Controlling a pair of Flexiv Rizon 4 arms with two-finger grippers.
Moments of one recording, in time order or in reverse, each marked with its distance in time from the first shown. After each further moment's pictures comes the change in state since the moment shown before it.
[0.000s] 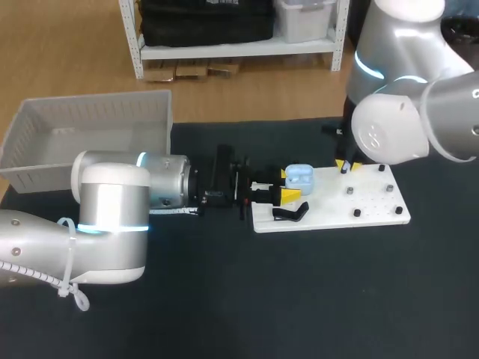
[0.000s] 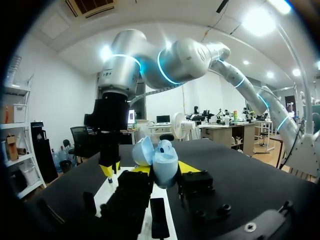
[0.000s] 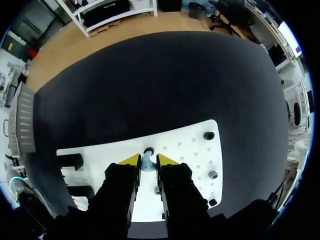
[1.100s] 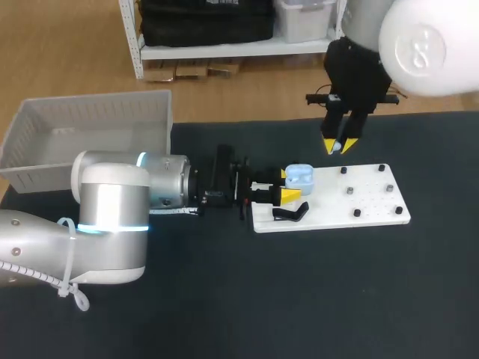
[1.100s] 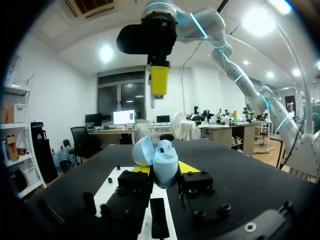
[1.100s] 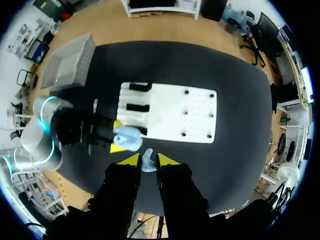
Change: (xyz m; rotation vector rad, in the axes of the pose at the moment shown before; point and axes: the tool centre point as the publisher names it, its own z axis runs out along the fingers) left arm 0.000 0.000 0.000 0.000 0.000 0.000; right arm 0.124 0.053 -0.175 -0.073 0.120 -0.334
